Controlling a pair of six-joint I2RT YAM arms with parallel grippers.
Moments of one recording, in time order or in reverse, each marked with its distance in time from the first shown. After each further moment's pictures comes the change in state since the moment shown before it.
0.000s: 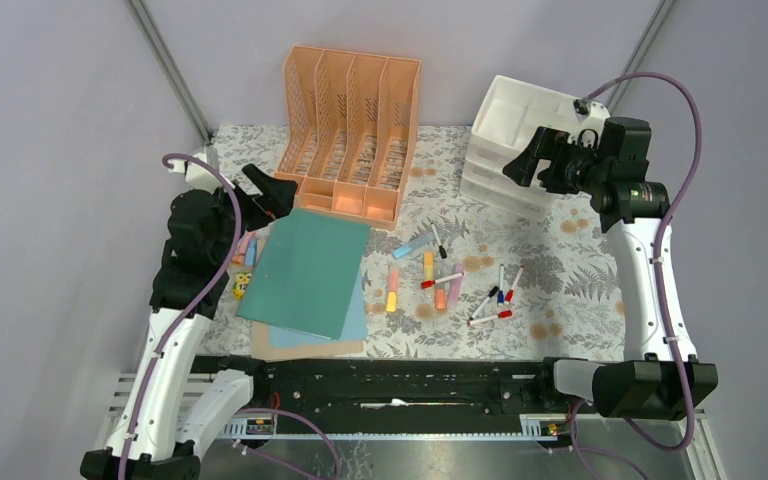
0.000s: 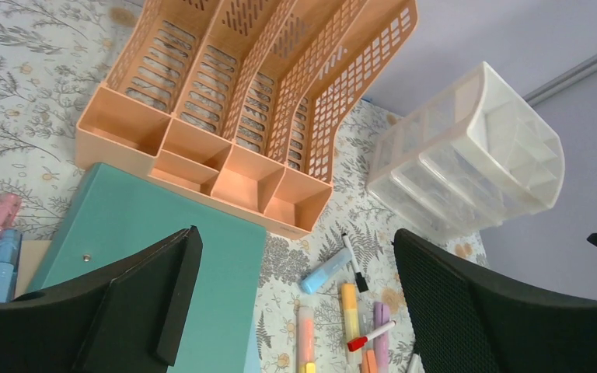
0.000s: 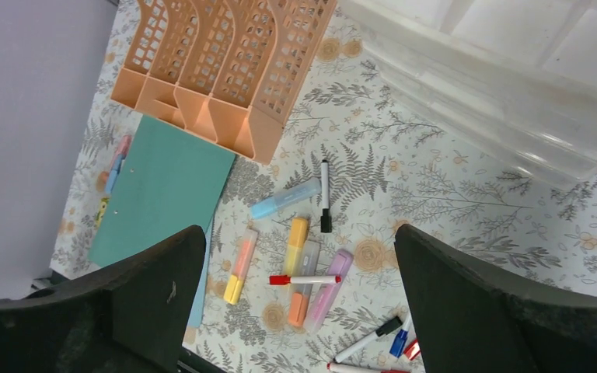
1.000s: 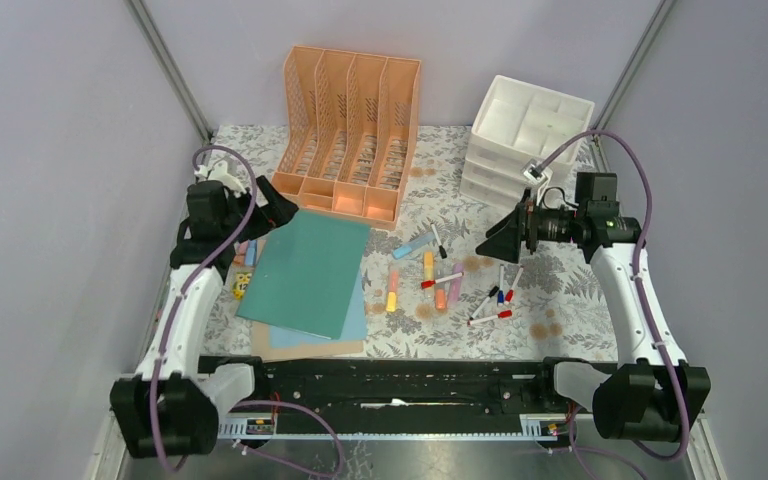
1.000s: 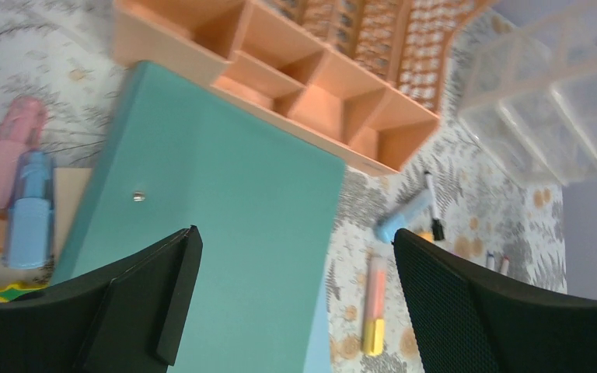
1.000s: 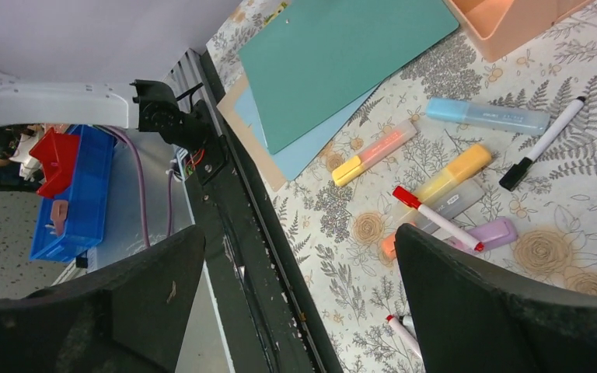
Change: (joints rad) left arm 0.144 0.195 -0.105 -0.010 0.198 0.103; right arm 0.001 -0.097 -0.351 -0.051 -0.727 -0.422
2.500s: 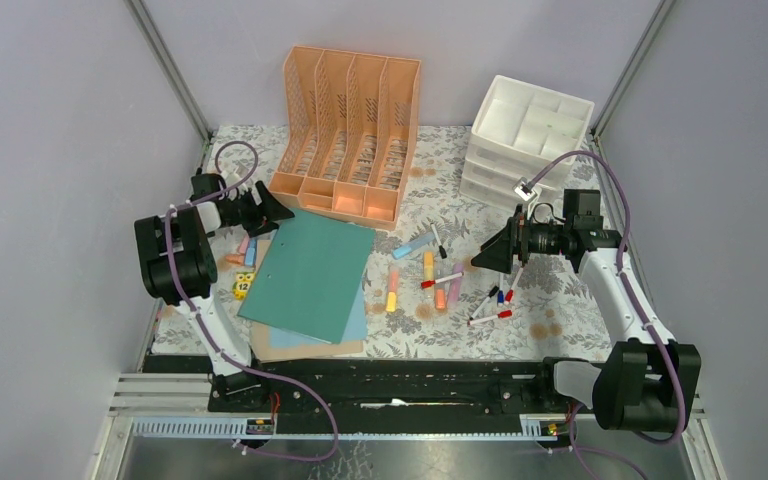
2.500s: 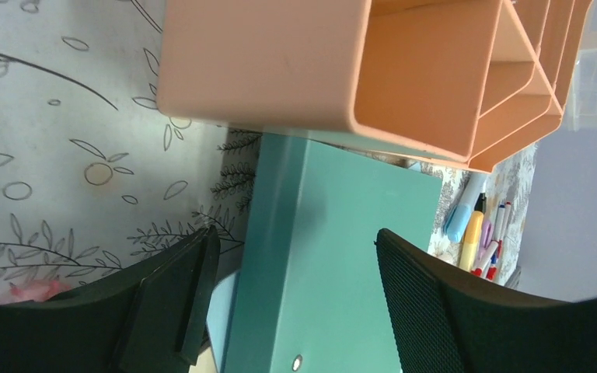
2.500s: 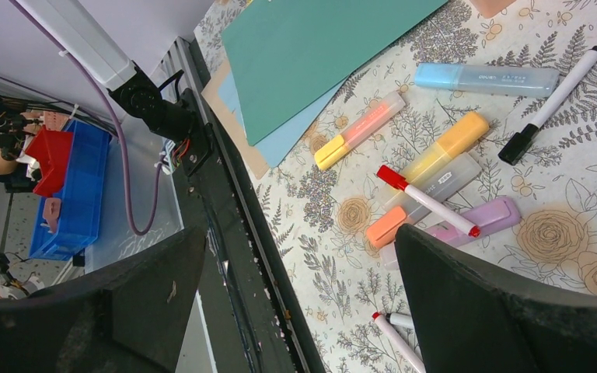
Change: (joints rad) left arm 0.310 0.955 0.253 0.220 0.571 0.225; right arm 0.001 0.040 -0.212 0.184 -0.015 -0.004
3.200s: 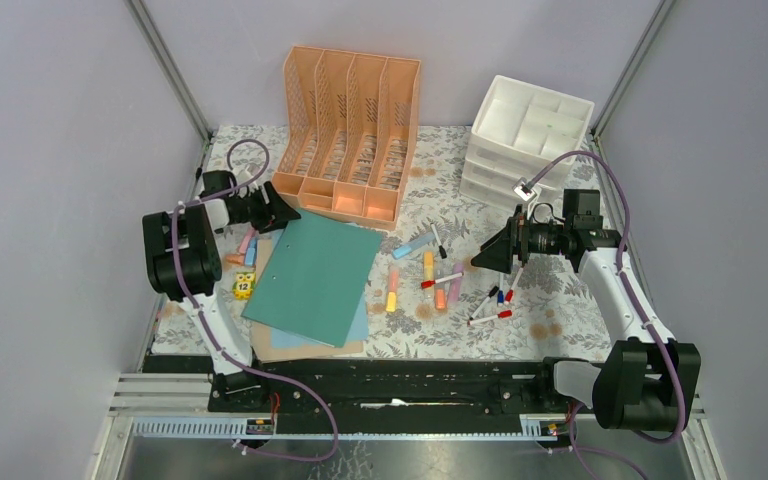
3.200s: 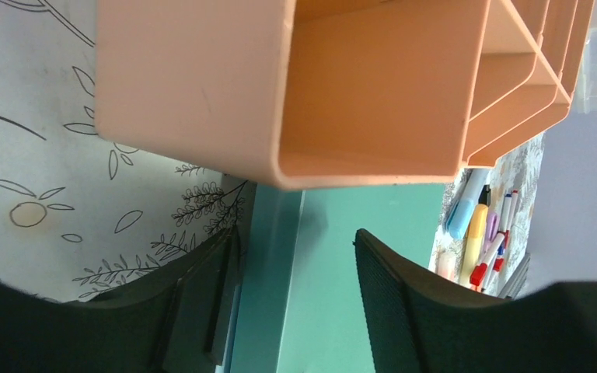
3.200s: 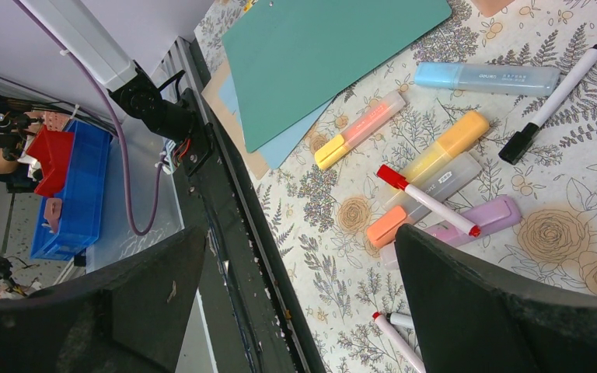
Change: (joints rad) left arm -0.053 0.023 0.024 -0.001 -0.001 0.011; right arm 0.000 0.006 0.000 0.000 -0.001 0.000
